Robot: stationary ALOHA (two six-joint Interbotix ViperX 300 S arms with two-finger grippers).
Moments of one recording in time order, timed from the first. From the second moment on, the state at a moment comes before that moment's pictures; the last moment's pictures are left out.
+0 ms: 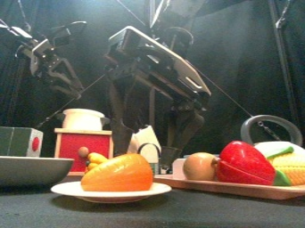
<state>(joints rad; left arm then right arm) 0.26 -0.80 1.08 0.66 0.24 -0.70 0.23 0.40 0.07 -0.16 0.78 1.18</state>
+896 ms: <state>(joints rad) 0.26 -0.80 1.08 0.66 0.24 -0.70 0.23 0.43 0.05 -0.08 0.76 1.18</state>
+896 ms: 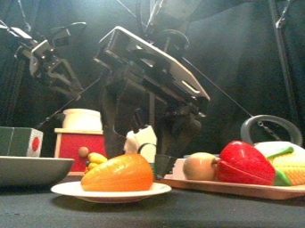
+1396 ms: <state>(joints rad) 0.26 -0.80 1.08 0.66 0.24 -0.70 0.23 0.45 0.04 -0.08 0.73 1.18</state>
